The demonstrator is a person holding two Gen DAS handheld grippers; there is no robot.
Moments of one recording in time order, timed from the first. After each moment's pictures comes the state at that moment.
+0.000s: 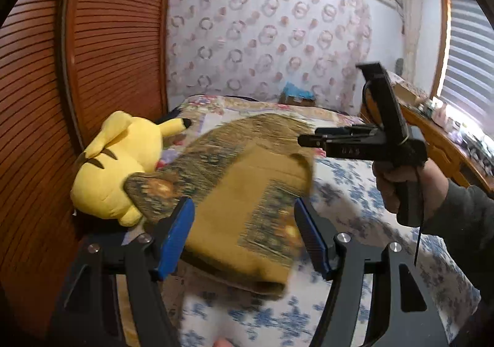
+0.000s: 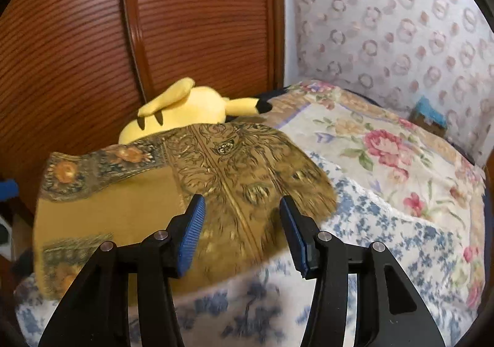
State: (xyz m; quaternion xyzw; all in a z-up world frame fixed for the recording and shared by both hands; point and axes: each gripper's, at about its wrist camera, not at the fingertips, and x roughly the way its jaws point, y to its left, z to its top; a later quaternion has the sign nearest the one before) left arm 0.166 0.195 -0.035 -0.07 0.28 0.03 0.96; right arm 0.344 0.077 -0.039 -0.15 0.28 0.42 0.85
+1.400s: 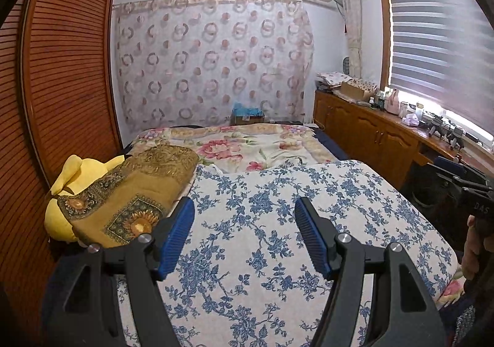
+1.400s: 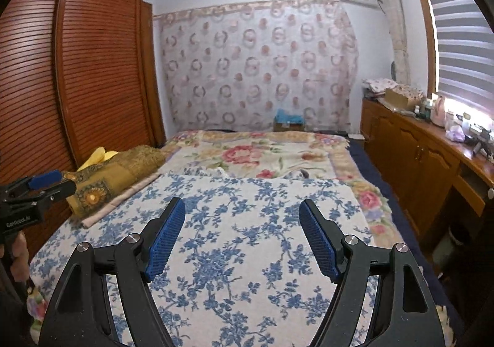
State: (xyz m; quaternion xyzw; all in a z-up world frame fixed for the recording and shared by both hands) left arm 0.101 0.012 0.023 -0.01 0.23 -0.04 0.97; right arm 0.099 -0.258 0.026 -0.02 0.17 0.16 0.97
